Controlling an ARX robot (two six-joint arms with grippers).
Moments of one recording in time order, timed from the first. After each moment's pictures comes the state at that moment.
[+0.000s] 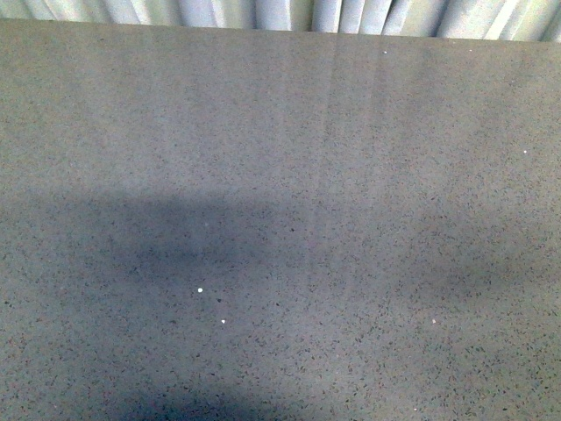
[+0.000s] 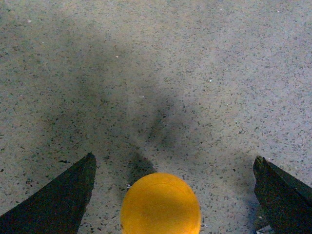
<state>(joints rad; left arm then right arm) 0.68 1.80 0.54 0.65 0.39 0.08 0.00 0.00 0.02 0.00 0.00 0.00</state>
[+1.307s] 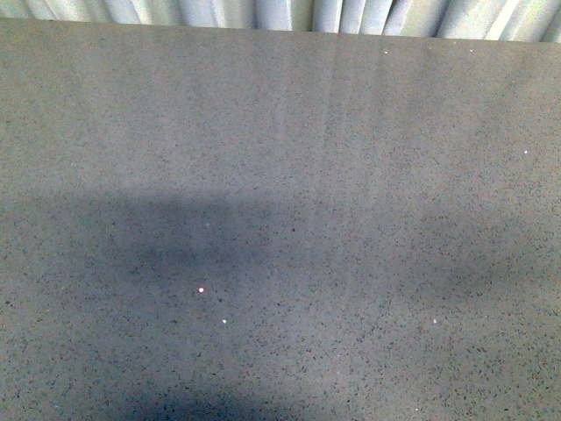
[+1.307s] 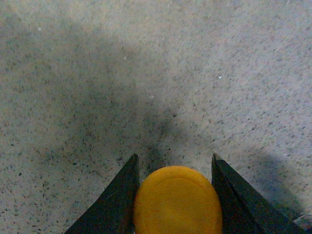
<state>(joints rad) 0.66 1.68 0.55 0.61 0.39 0.13 0.00 0.00 0.02 0.00 0.00 0.00</state>
